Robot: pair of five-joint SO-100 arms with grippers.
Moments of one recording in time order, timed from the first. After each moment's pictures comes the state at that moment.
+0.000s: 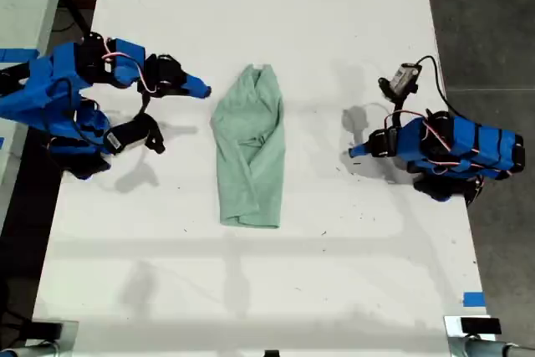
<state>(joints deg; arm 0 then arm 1) -21.9 147.6 128.1 53.2 16.5 14.5 200.2 174.5 74.6 -24.7</state>
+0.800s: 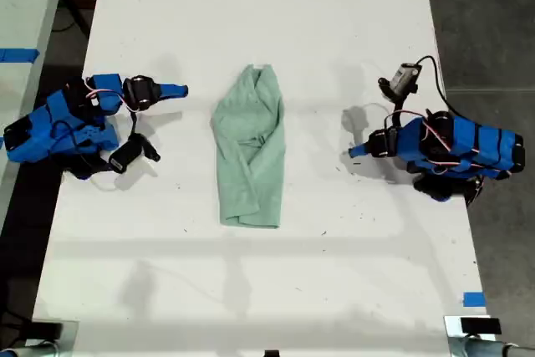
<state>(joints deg) -34.2 205.4 186.3 43.7 25.3 14.4 200.2 174.5 74.6 -24.7</state>
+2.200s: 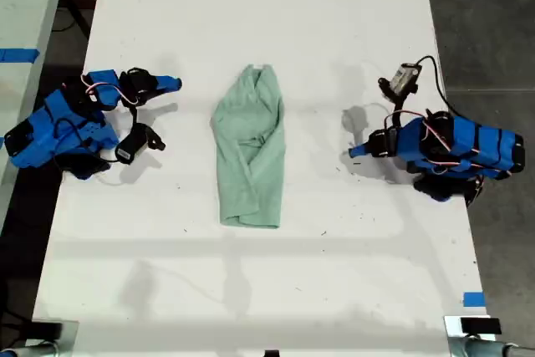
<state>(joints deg) -41.7 205.5 186.3 47.5 18.6 14.4 200.2 174.5 74.6 -24.7</state>
